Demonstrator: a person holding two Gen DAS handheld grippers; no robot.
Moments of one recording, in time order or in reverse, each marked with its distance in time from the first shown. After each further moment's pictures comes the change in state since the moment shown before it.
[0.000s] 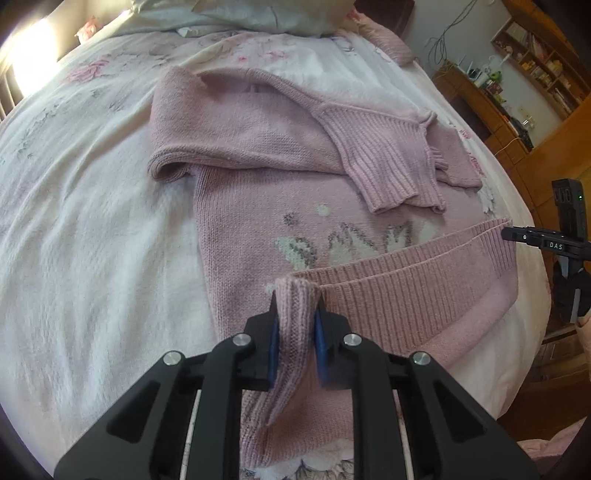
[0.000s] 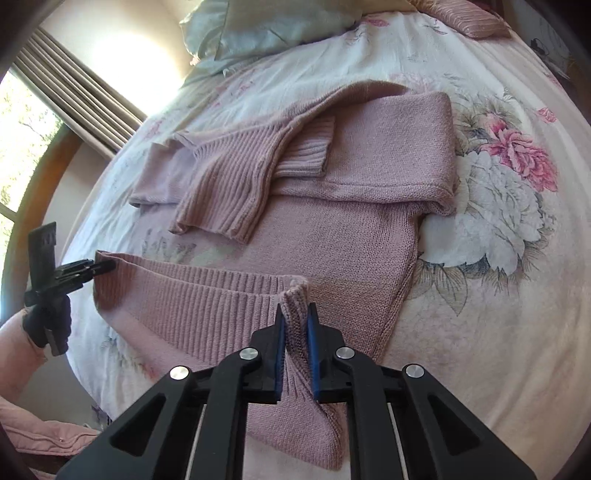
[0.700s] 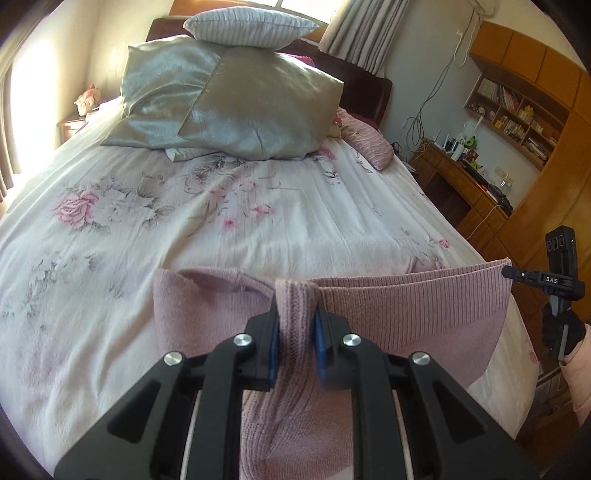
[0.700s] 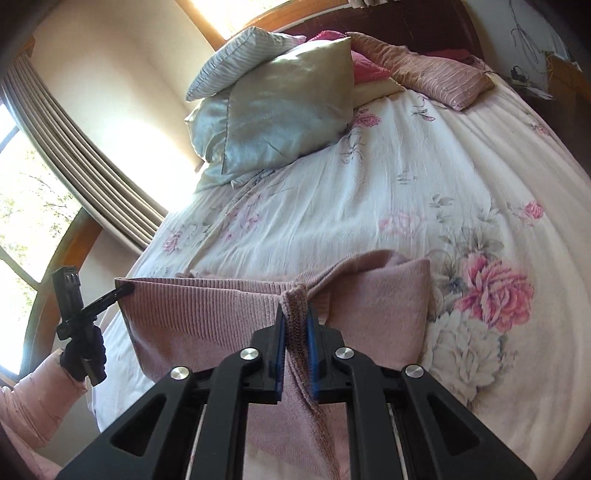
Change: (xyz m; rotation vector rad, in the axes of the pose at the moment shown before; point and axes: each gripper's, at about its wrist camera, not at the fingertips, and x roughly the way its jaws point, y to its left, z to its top) left arm -0.031 0.005 0.166 0.016 -0.315 -0.007; right arm -0.070 -0.022 0.135 0.057 -0.285 0.059
